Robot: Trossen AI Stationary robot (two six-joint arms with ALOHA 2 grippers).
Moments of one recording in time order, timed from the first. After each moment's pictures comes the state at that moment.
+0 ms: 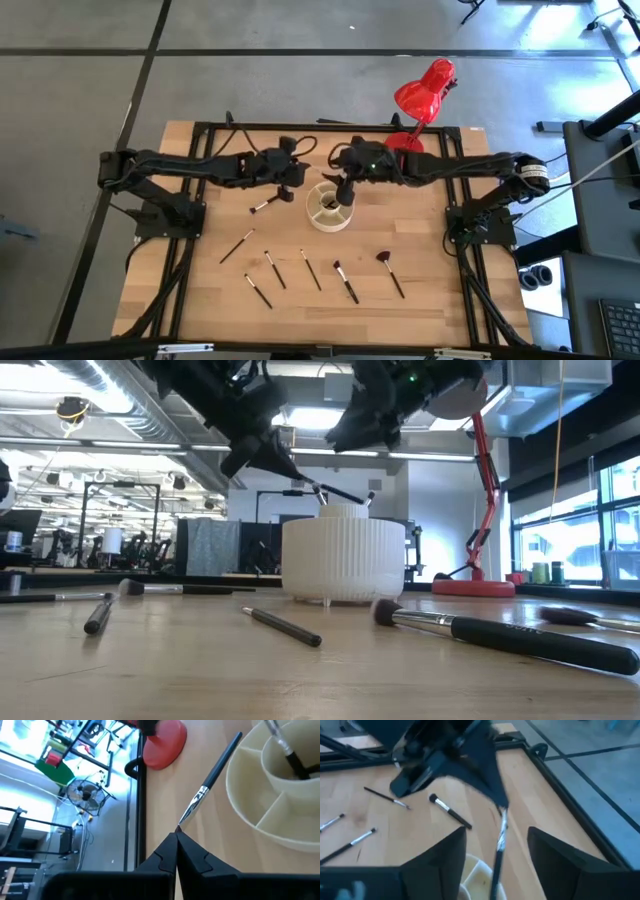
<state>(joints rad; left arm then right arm) 0.18 1.38 0.90 -0.08 -0.36 0.70 -0.15 1.44 1.11 -0.11 0.15 0.01</state>
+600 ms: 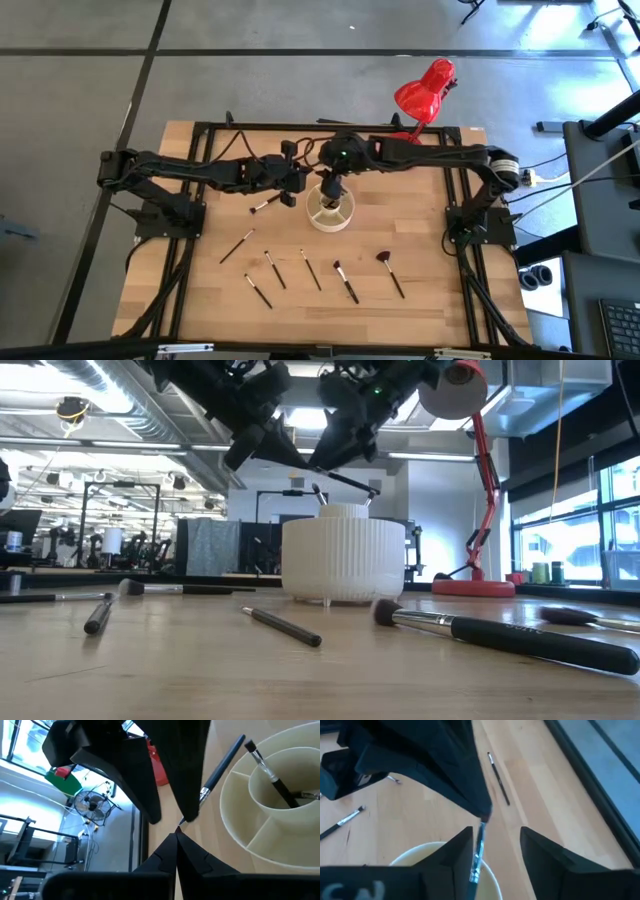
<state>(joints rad) 0.12 1.38 0.90 -0.03 -0.40 0.70 -0.21 1.67 1.43 -0.44 0.07 0.01</state>
